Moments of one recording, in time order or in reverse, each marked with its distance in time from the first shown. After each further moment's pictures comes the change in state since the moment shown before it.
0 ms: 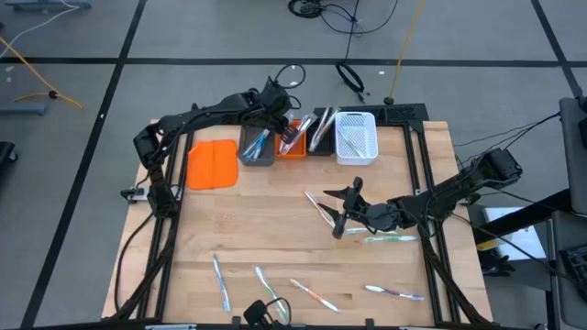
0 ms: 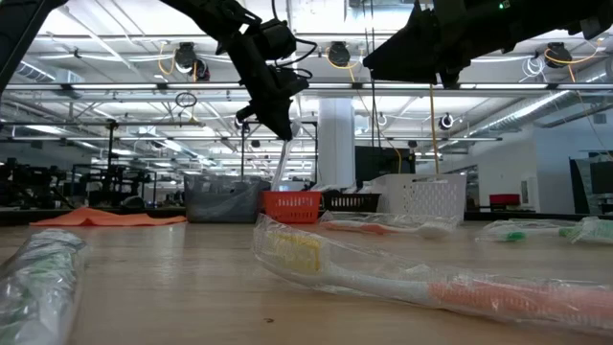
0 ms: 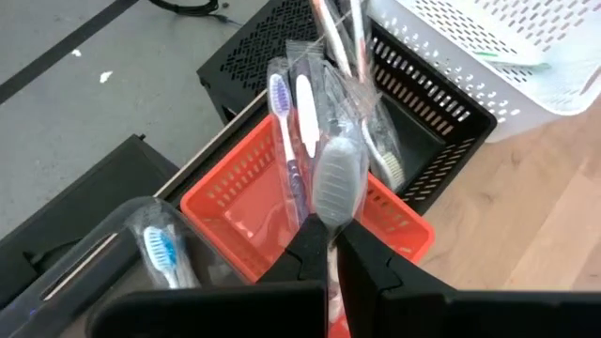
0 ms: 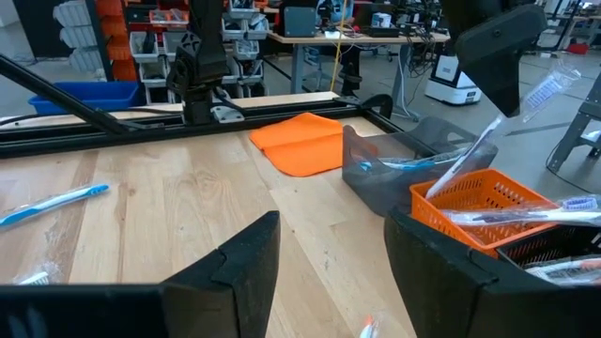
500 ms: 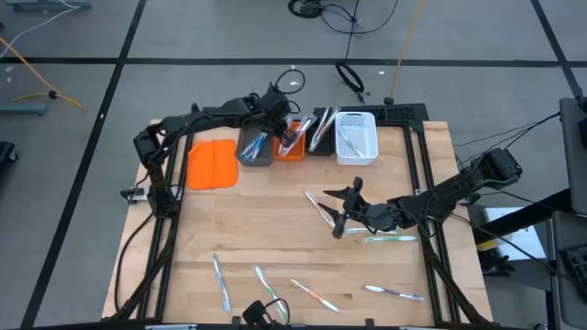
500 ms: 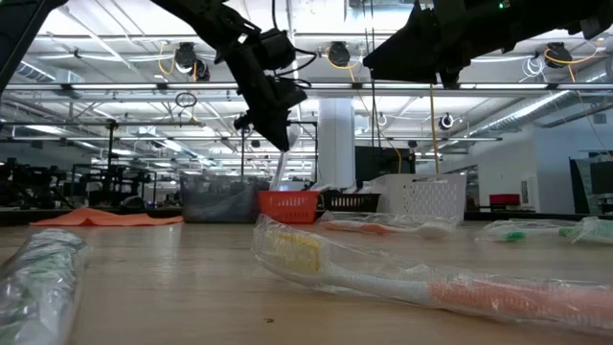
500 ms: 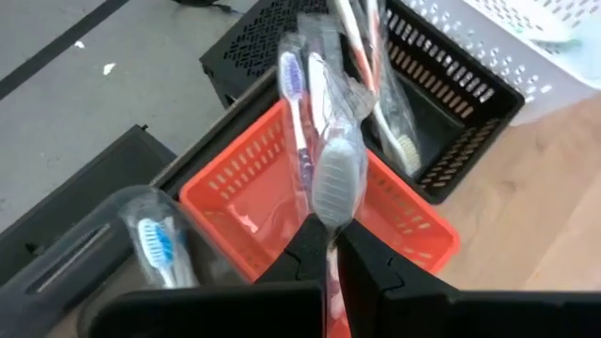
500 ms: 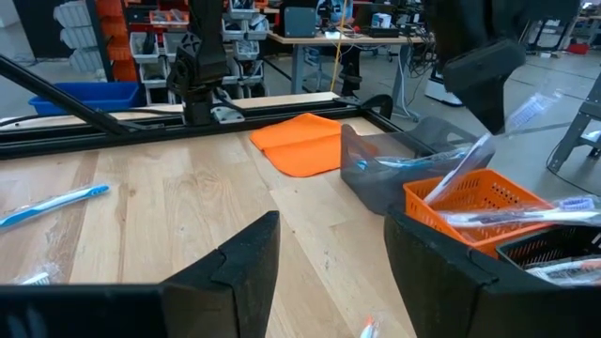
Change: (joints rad) left arm -0.004 0.000 -0.074 0.053 -0.012 0.005; right arm 0.000 0.000 0.001 0.000 0.000 0.000
